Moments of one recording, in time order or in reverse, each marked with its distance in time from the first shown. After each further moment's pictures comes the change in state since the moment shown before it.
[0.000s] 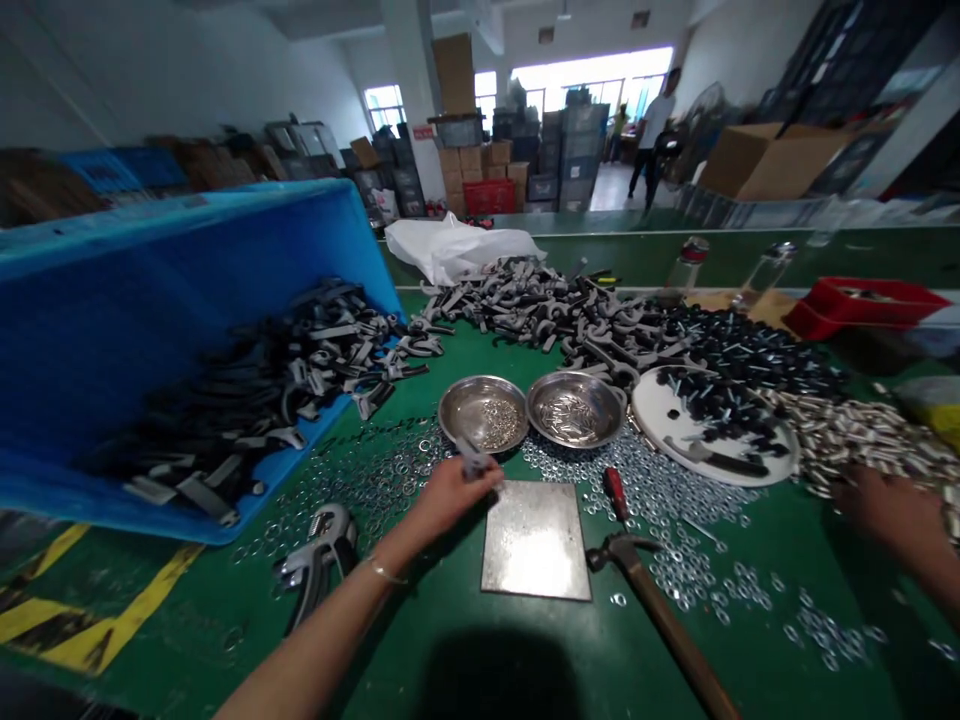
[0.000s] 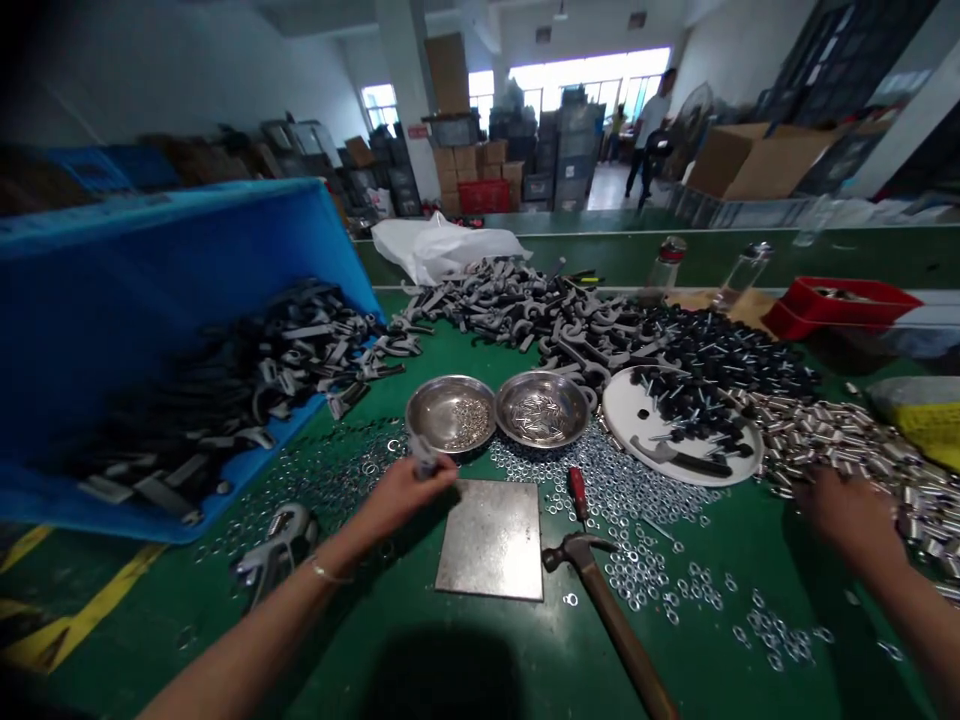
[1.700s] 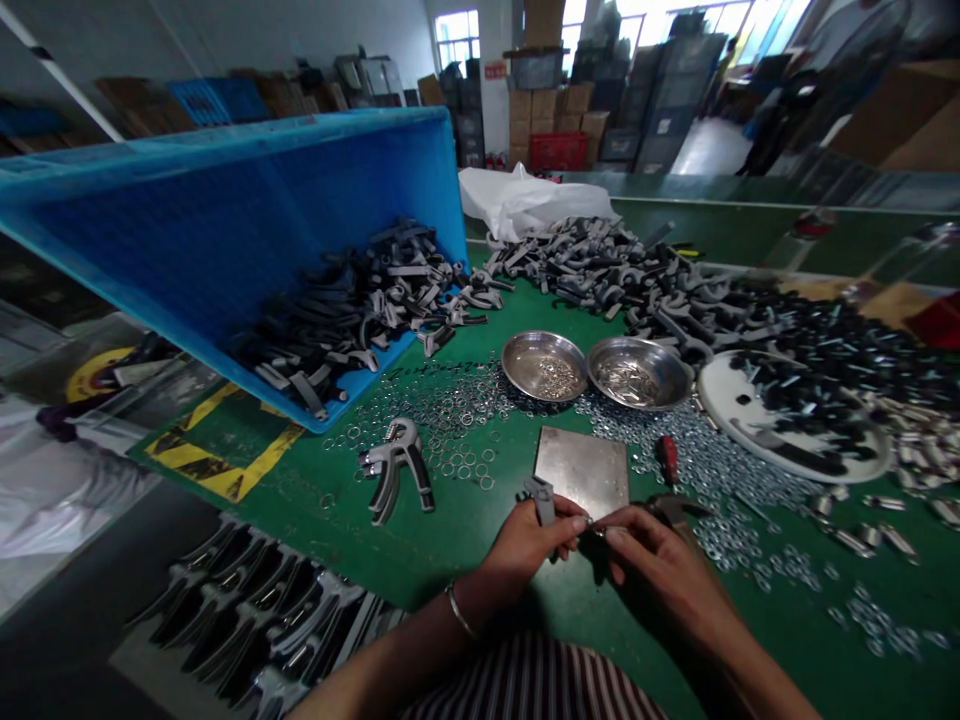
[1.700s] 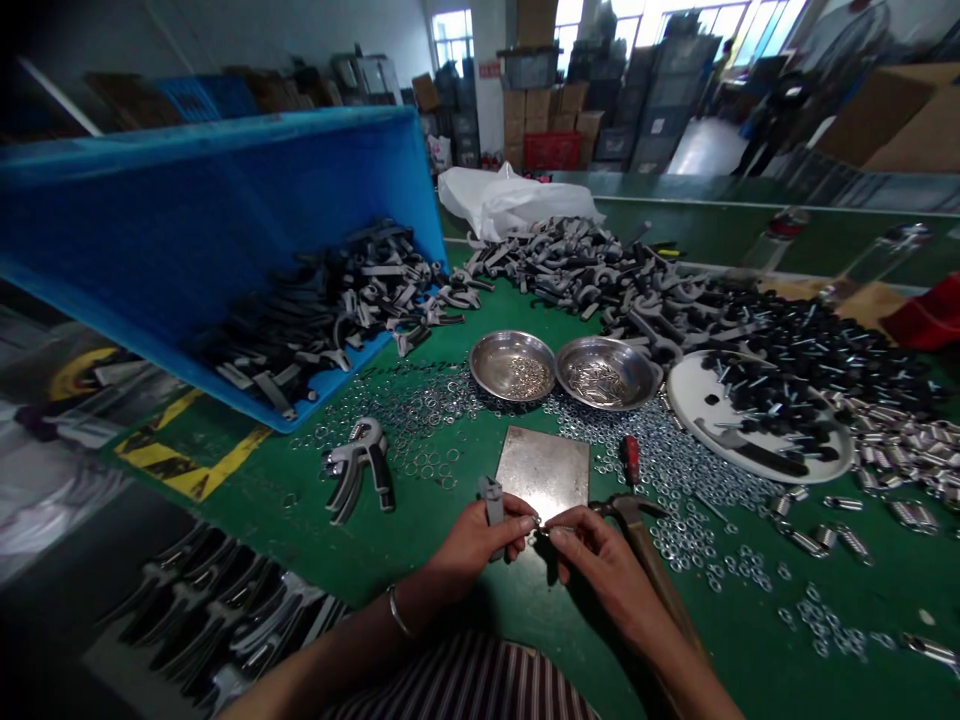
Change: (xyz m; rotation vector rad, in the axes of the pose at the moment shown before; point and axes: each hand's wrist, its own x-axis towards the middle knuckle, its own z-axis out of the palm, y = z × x) left_hand -0.117 0.014 0.092 -0.918 -0.013 -0.368; right_hand -0.235 -0.306 0.003 1.088 -1.022 -0.062
